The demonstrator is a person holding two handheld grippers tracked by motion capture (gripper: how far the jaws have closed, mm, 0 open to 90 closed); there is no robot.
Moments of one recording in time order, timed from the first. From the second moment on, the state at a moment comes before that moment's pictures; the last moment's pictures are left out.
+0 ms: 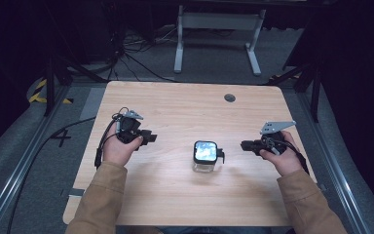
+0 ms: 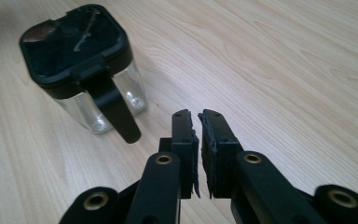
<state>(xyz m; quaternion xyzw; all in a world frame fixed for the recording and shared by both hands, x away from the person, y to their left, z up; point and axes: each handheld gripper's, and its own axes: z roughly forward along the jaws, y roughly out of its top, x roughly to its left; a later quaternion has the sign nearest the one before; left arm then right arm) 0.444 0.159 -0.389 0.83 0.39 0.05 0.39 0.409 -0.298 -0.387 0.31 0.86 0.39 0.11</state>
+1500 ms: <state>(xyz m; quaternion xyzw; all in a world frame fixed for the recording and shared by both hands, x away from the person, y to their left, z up) 0.439 0.160 -0.386 0.83 0.39 0.05 0.40 0.398 -0.241 -0.416 0.23 0.90 0.37 0.02</state>
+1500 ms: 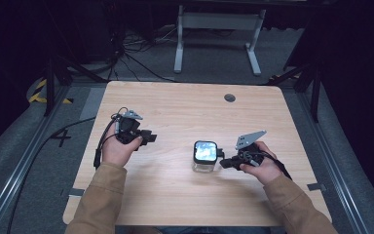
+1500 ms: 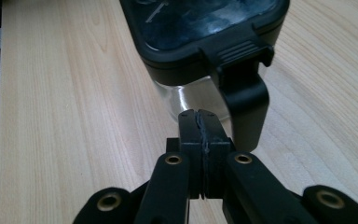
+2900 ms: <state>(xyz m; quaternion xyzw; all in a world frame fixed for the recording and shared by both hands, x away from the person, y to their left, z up) 0.457 0.093 -0.411 0.85 0.33 0.02 0.42 0.401 -0.339 -0.398 0.36 0.83 0.39 0.15</state>
